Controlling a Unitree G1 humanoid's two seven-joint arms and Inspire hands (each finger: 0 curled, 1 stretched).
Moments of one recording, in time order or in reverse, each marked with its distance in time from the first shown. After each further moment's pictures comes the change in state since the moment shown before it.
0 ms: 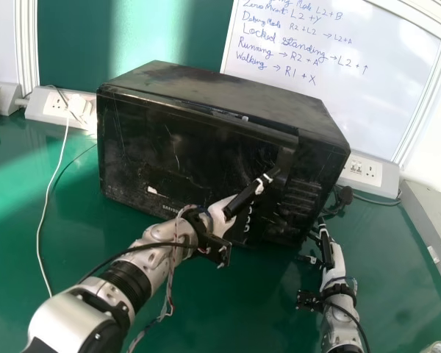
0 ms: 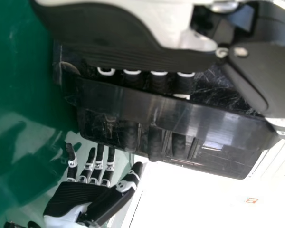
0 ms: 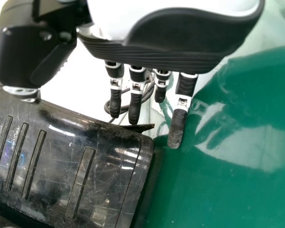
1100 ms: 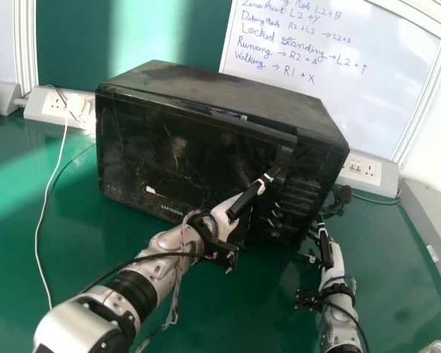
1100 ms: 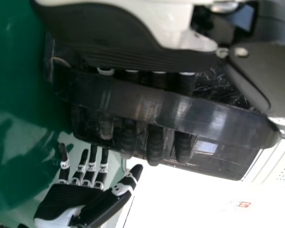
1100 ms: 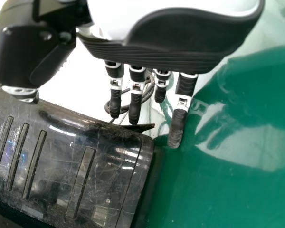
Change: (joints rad) left arm 0.017 -0.038 -0.046 -0.011 0.021 -0.077 0.123; right arm -0.003 0.005 0.009 0.000 0.000 -0.003 -0.001
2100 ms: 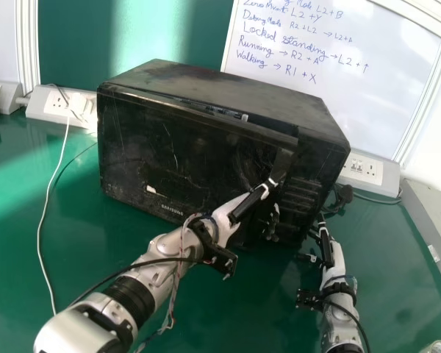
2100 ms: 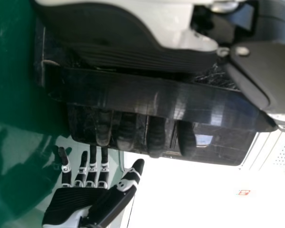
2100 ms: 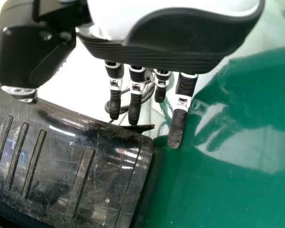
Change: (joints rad) left arm 0.083 0.009 -0.073 -0.105 -0.009 -0.039 -0.063; right arm -0.002 -0.007 -0.001 0.000 0.001 0.000 -0.003
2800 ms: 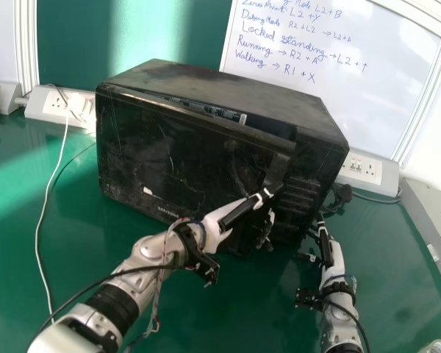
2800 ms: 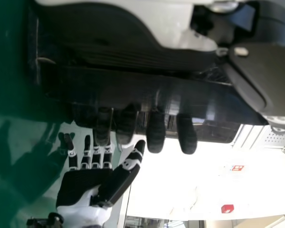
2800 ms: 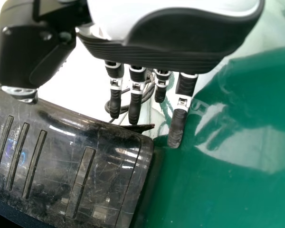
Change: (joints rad) left arm 0.163 0.041 -0.041 -0.297 -0.028 0.126 -0.156; right arm -0.003 0.004 0.002 0.000 0.000 0.001 0.000
